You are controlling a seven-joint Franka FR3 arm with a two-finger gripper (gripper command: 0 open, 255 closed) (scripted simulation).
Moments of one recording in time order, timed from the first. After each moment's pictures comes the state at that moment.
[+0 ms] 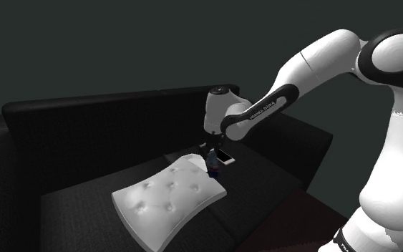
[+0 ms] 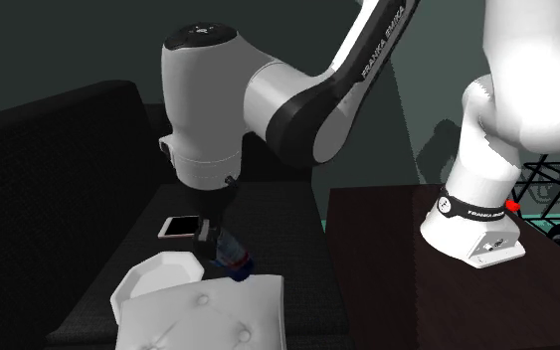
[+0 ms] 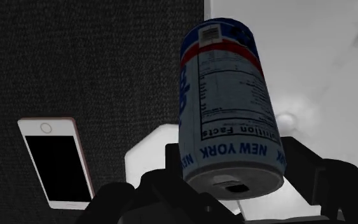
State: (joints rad) arm -0.30 0.29 0.49 -2.18 -0.52 2.46 0.63
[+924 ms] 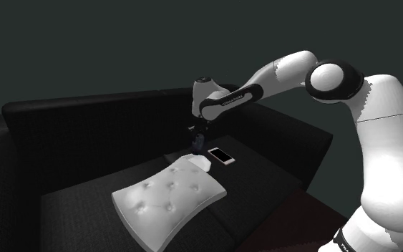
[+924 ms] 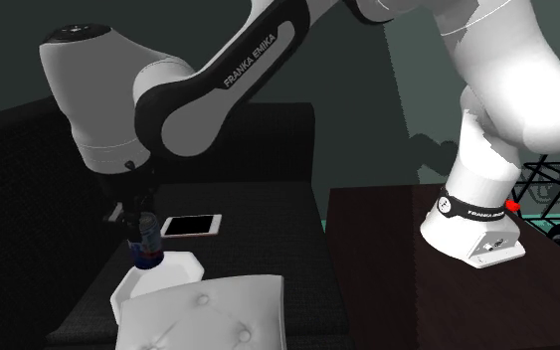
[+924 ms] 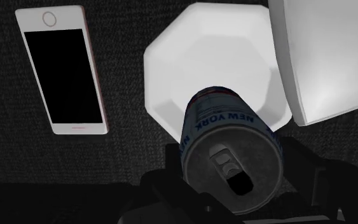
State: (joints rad) arm -0.25 0.66 0.41 -1.59 -0.56 2.25 0.46
